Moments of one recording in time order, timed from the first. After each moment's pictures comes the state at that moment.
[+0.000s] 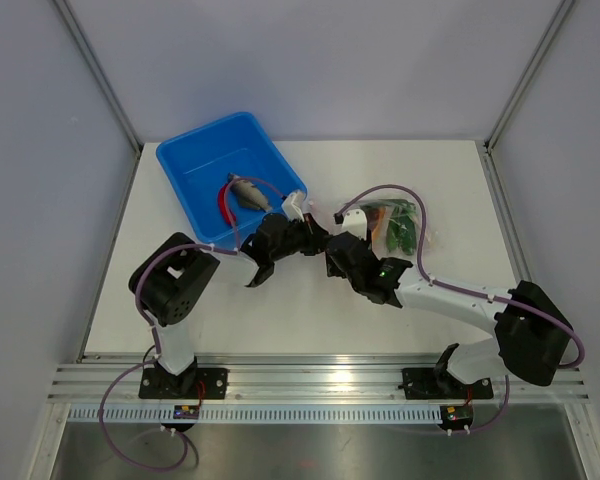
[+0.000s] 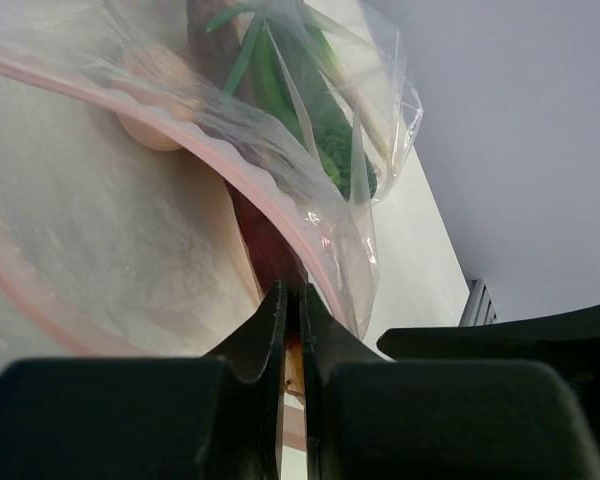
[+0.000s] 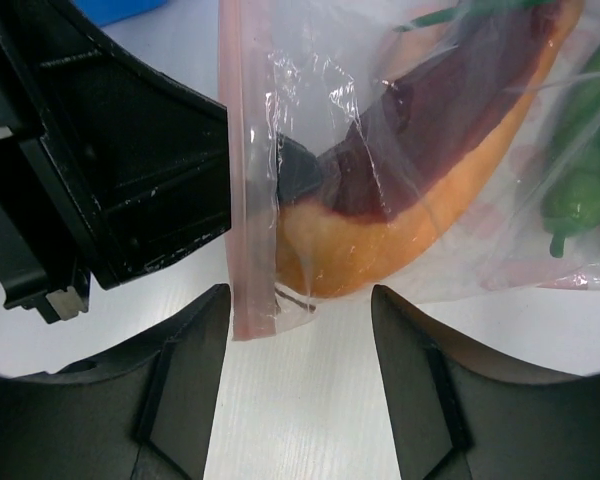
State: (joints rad) left arm -0.67 1.84 0.81 0.81 0.31 -0.84; right arm 0.91 1.39 0.84 -0.17 0.57 0.47
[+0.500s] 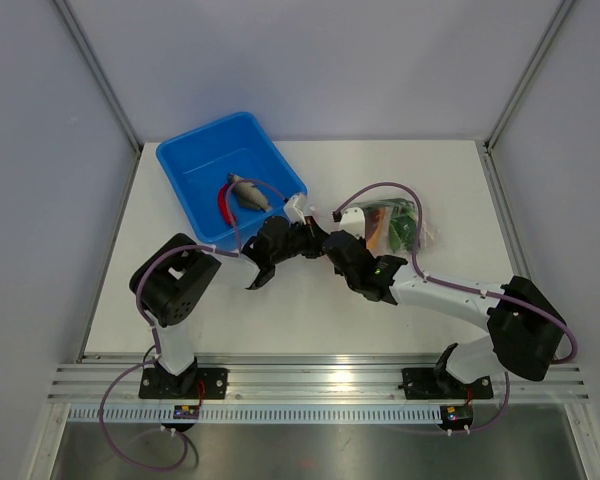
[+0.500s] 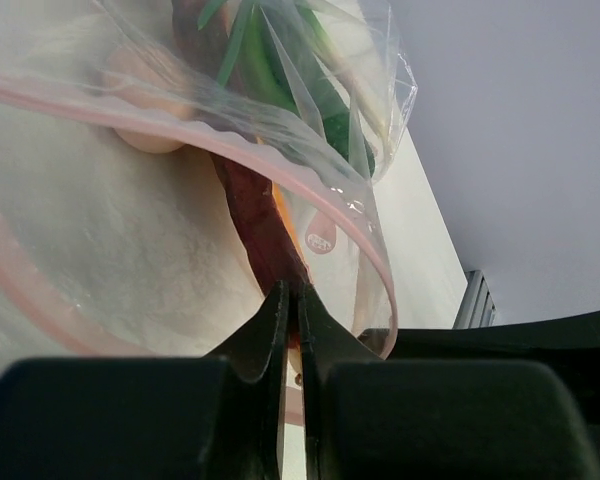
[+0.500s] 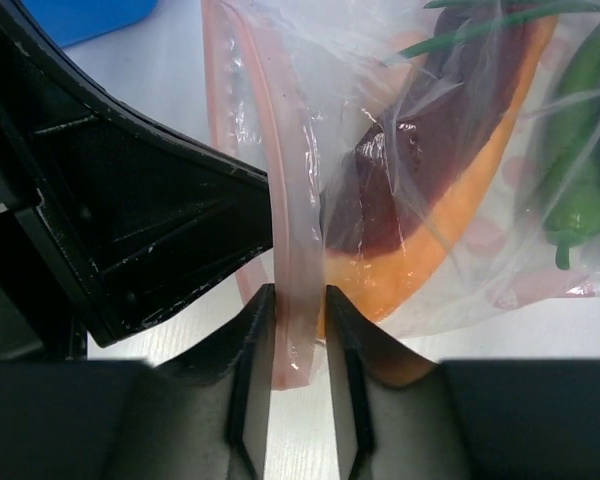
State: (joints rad) left arm -0.69 1.84 0.79 0.83 0.31 -0.84; right arm 0.91 1.43 0.86 -0.17 0.61 0.47
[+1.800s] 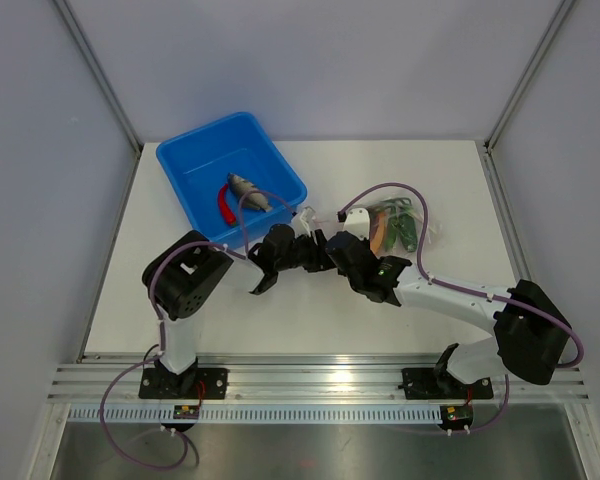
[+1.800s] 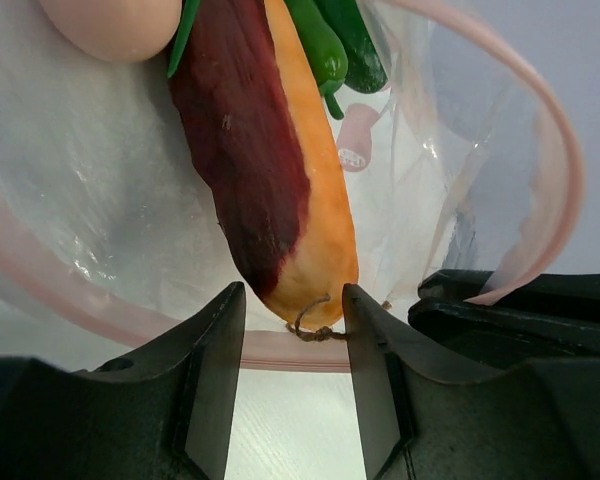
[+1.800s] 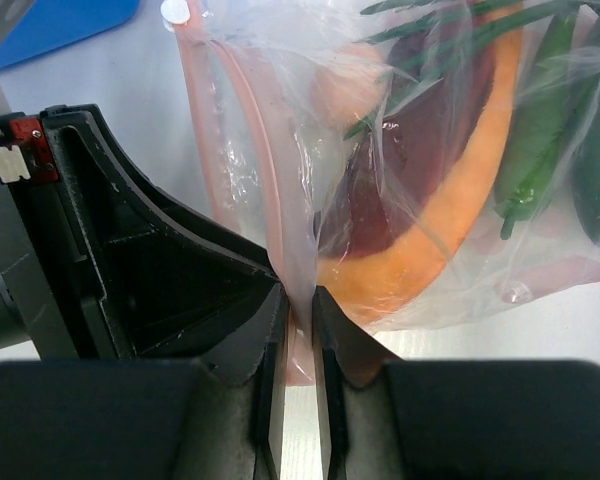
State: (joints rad) left arm -0.71 1.92 0.78 0.83 0.42 -0.89; right arm 0.91 1.39 0.86 -0.21 0.64 0.50
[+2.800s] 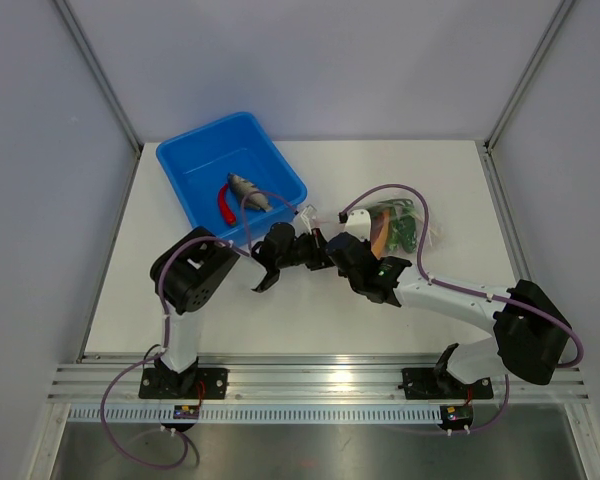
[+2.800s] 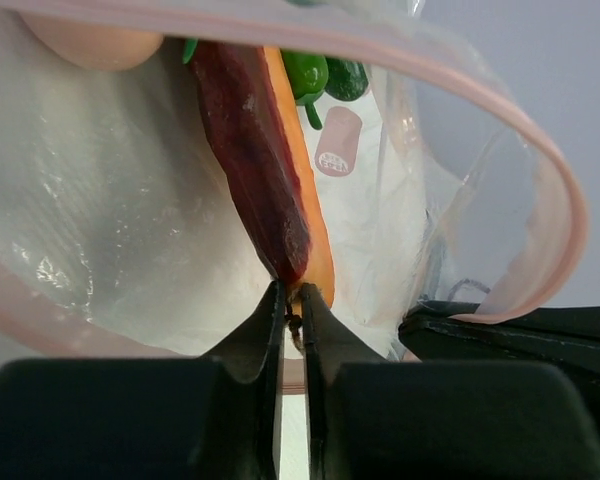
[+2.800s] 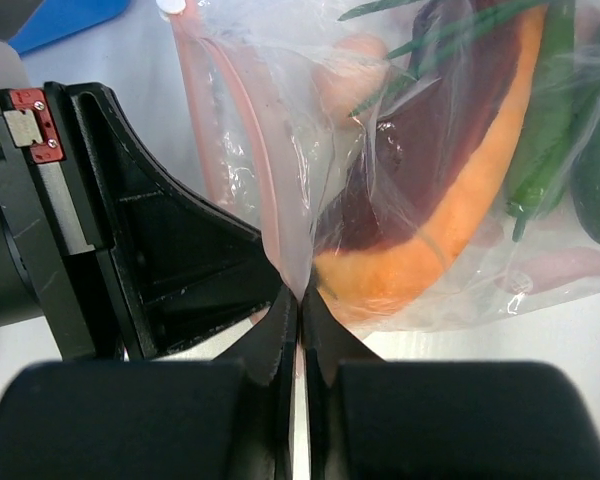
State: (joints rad) left arm -0.69 1.99 0.81 0.90 0.49 -0.97; right arm 0.91 1.39 0.85 -0.22 0.64 0.52
